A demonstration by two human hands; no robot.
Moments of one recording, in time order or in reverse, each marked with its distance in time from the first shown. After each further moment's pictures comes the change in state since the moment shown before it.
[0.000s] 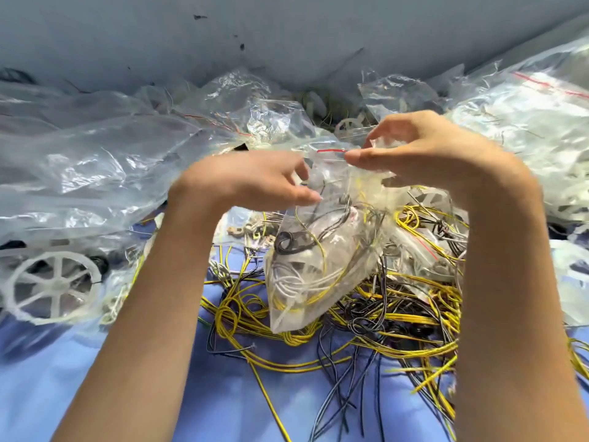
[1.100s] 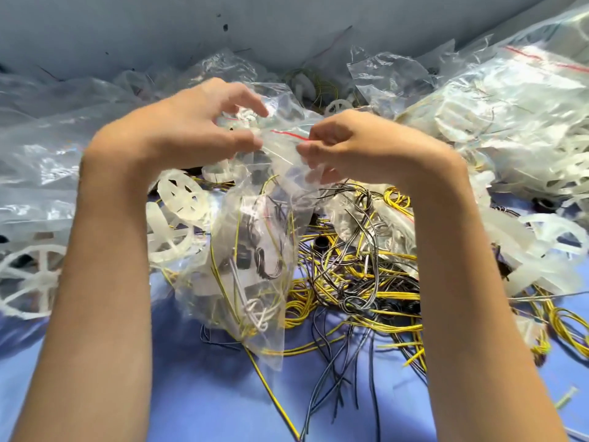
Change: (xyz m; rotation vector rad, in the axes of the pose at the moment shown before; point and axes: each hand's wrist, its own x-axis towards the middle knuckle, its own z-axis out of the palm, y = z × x) left_hand -0.022 -0.029 -0.026 -0.111 0.368 0.043; right_hand 0.003 -0.018 0.033 -0.217 -0.222 -0.119
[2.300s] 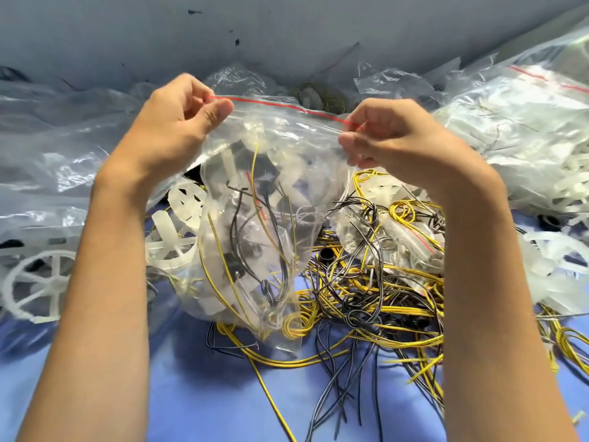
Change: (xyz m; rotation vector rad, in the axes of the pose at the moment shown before) left_hand 0.006 -0.042 0.006 -0.340 0.432 0.014; right_hand 0.004 0.033 -0.015 0.333 0.237 -0.154
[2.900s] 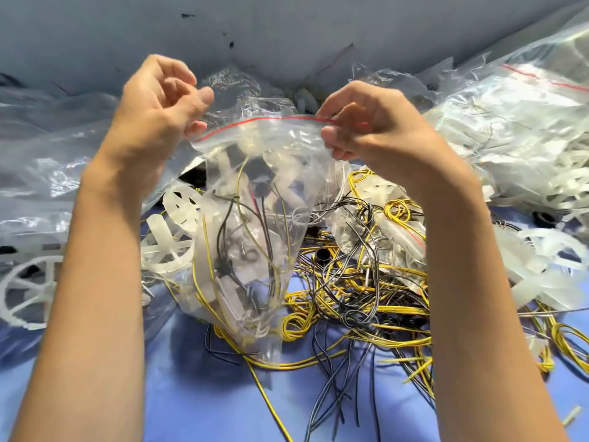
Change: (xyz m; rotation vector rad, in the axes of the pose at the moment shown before) left_hand 0.000 0.009 -0.001 -0.406 0.060 -0.003; right_hand -0.001 -0.014 0.009 0.058 0.057 -0.089
